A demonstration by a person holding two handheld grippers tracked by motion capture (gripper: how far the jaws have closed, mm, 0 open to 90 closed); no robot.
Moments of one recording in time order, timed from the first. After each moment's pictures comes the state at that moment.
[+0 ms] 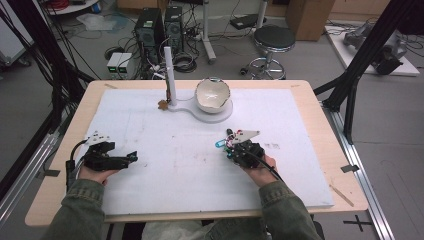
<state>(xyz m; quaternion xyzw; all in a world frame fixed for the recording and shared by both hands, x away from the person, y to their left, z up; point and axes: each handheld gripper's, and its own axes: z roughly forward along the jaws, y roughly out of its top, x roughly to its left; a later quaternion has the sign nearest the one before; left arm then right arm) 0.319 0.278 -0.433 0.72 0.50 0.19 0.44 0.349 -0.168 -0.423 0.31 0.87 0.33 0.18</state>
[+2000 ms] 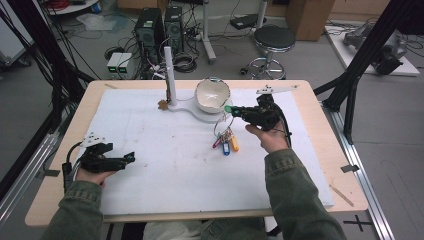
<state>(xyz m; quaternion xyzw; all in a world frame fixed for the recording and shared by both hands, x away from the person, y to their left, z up) 0.313 0.284 -0.432 0.71 0.50 0.19 0.46 0.391 -0.198 -0.306 0.36 0.77 0.52 0.08</state>
